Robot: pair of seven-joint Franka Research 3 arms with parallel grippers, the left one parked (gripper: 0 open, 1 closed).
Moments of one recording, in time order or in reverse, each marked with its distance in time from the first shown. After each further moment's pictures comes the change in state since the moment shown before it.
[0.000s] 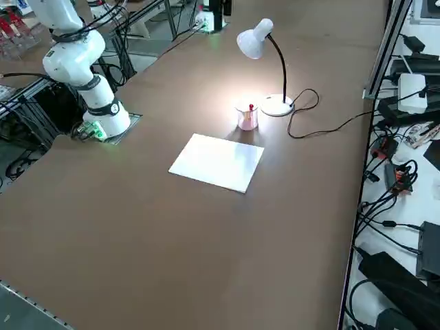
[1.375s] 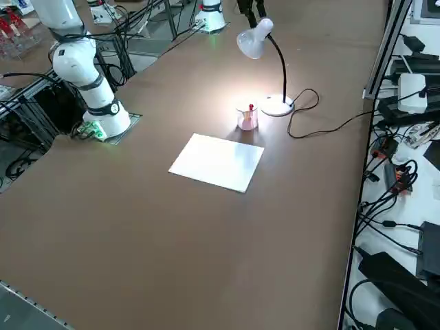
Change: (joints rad) arm 0.357 0.020 0.003 -0.311 -0.320 0.720 0.710
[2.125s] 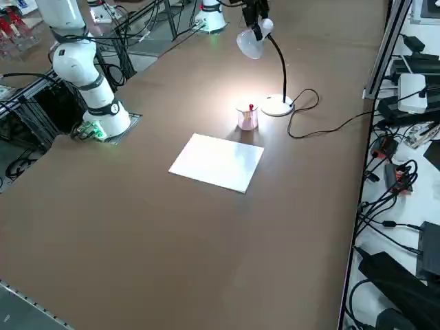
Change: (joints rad) arm 0.000 0.078 -0.005 -0.013 -0.089 0.071 0.025
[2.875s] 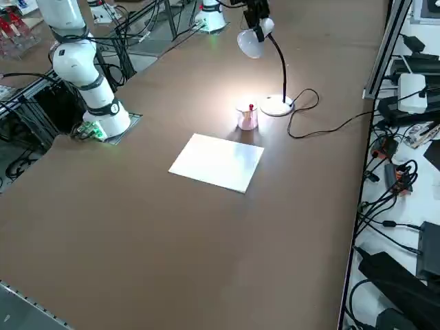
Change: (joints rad) arm -0.001 0.006 -0.009 0.014 -0.001 0.001 0.005
